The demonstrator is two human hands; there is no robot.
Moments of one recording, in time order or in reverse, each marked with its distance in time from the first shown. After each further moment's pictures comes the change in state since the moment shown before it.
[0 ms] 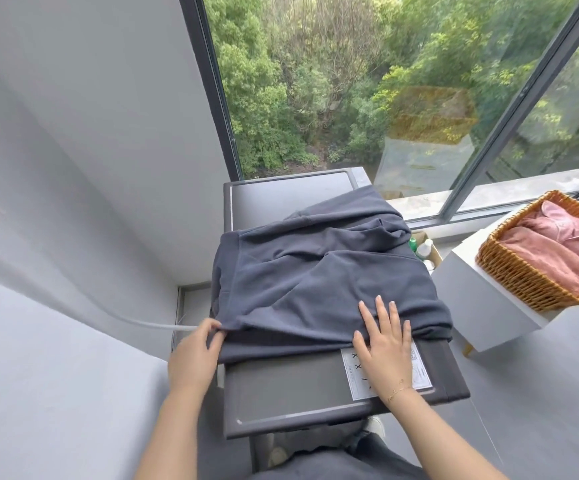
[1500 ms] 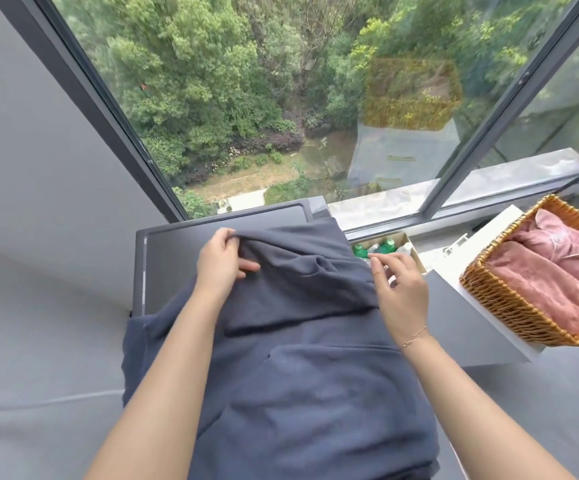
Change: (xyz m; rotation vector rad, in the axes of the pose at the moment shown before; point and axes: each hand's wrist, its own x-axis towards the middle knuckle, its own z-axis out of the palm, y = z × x) left_hand 0.238 0.275 0.070 -0.567 -0.109 0.078; right_hand 0.271 0.057 -0.073 0.510 0.431 0.005
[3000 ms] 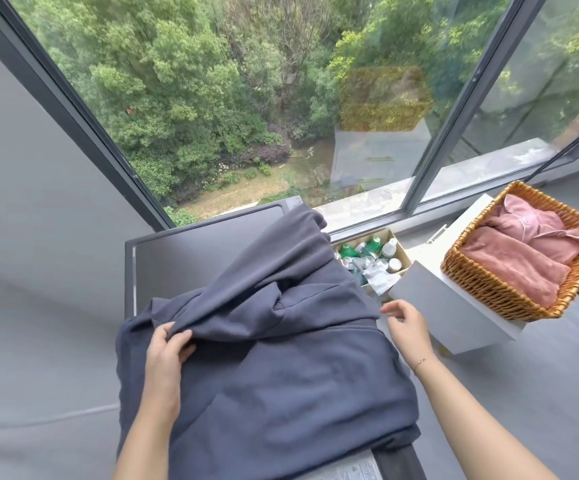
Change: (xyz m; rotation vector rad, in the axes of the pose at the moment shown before) left_hand -0.117 -0.075 -0.052 -0.432 0.084 -0.151; right_hand -0.065 0.094 -0.034 0.076 -0.254 0.564
